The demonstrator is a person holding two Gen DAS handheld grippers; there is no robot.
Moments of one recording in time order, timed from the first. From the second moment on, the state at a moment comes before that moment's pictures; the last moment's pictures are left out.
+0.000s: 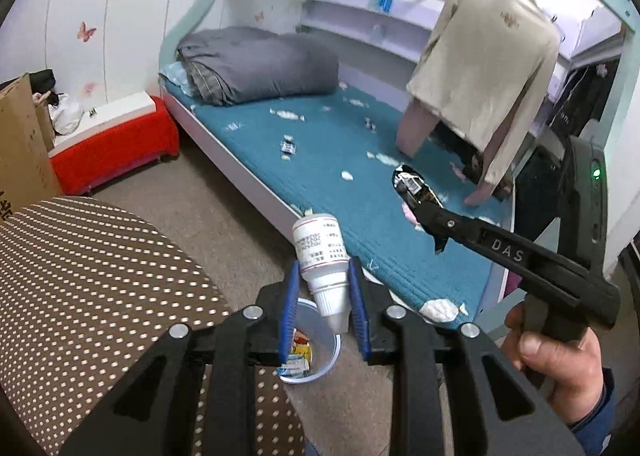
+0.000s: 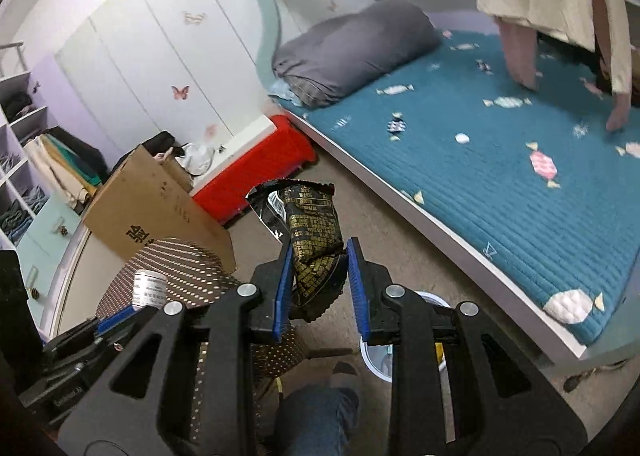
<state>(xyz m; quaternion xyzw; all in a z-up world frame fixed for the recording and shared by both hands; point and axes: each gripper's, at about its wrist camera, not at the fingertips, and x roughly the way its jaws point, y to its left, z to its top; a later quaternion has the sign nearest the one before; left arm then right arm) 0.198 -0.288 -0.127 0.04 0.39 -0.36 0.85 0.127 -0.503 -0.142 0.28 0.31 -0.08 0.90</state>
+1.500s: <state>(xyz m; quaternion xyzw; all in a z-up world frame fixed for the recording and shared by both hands) 0.216 -0.270 -0.129 0.07 0.41 -0.32 0.85 0.127 -0.499 -0.161 0.33 0.35 -0.13 0.86</state>
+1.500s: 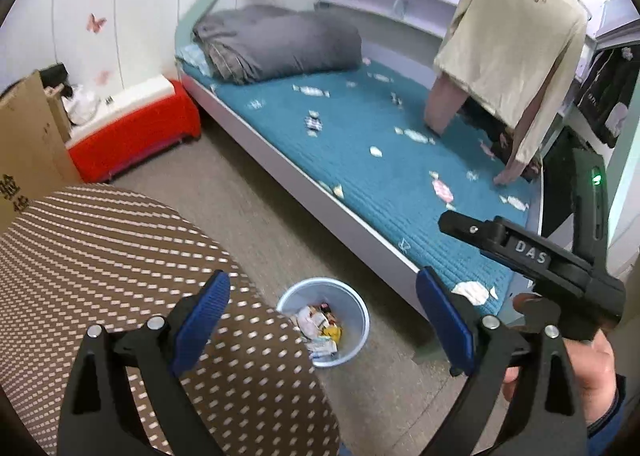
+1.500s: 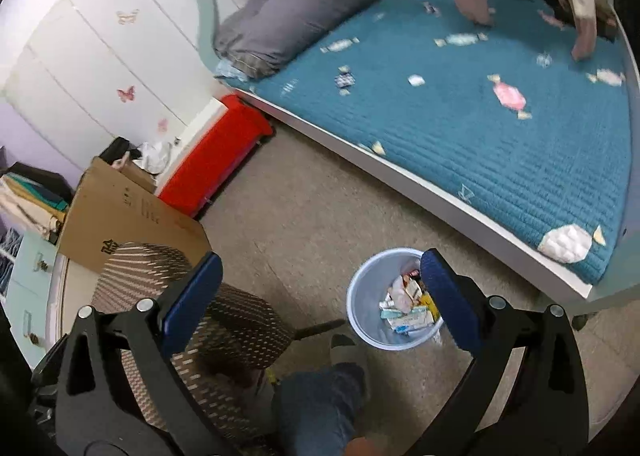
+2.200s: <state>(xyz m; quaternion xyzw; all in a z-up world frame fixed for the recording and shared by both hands) 0.123 -0.091 -0.014 0.04 0.23 -0.14 0.96 0.080 -0.316 0.016 0.13 0.24 -0.08 0.96</state>
